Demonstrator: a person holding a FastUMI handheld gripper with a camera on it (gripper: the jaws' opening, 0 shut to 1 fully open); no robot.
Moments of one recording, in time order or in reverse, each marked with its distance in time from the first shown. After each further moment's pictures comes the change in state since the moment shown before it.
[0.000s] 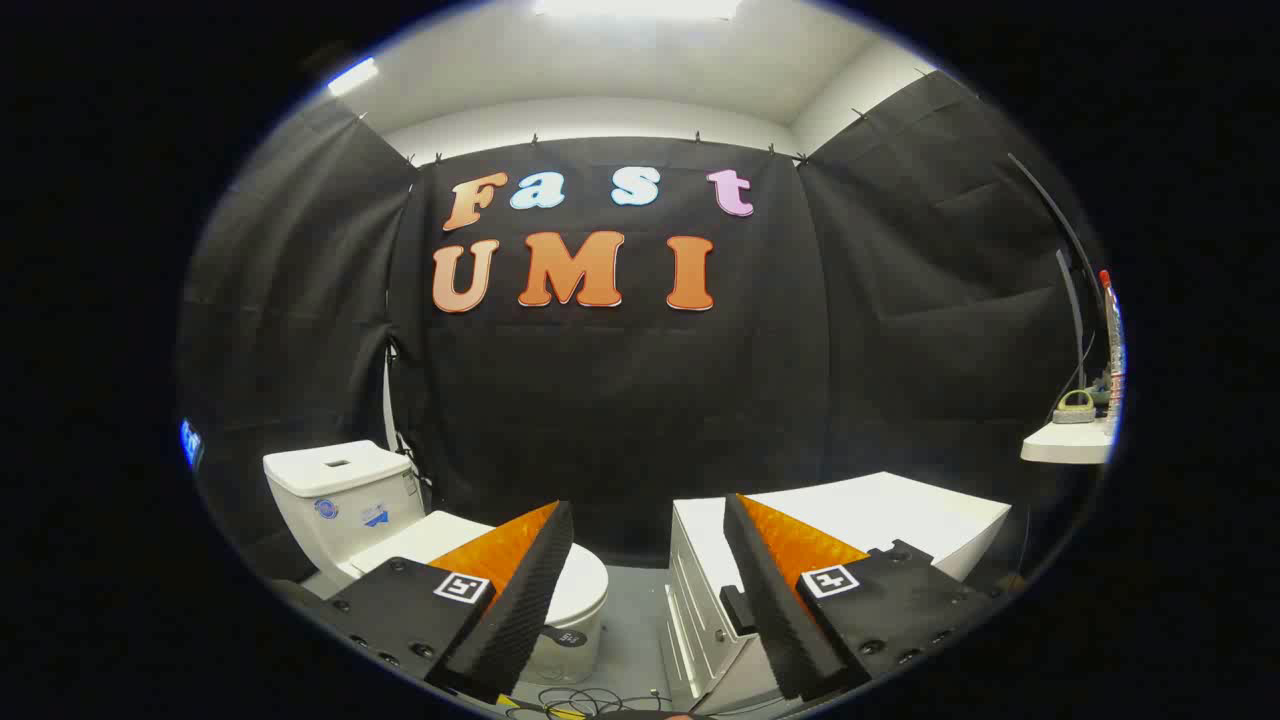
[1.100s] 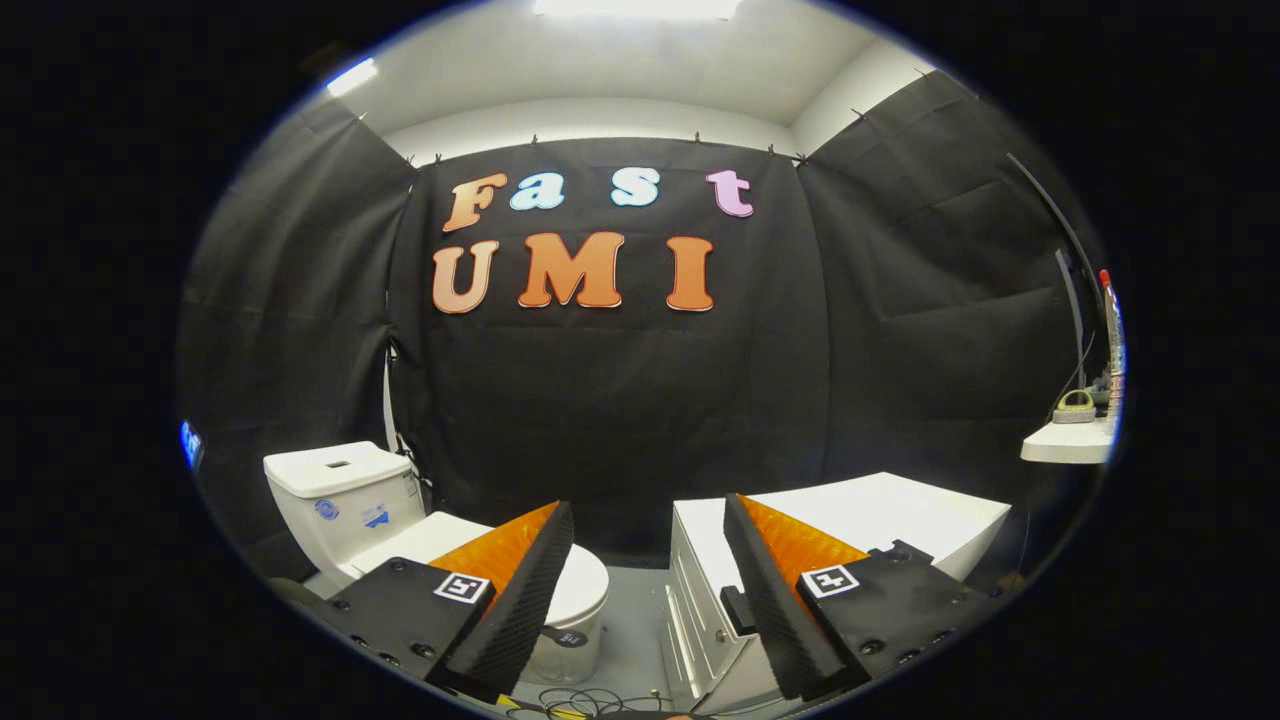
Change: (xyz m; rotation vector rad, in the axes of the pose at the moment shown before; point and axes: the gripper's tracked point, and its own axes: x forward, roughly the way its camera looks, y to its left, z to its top) arm 0.000 -0.001 0.001 0.003 -0.002 0.001
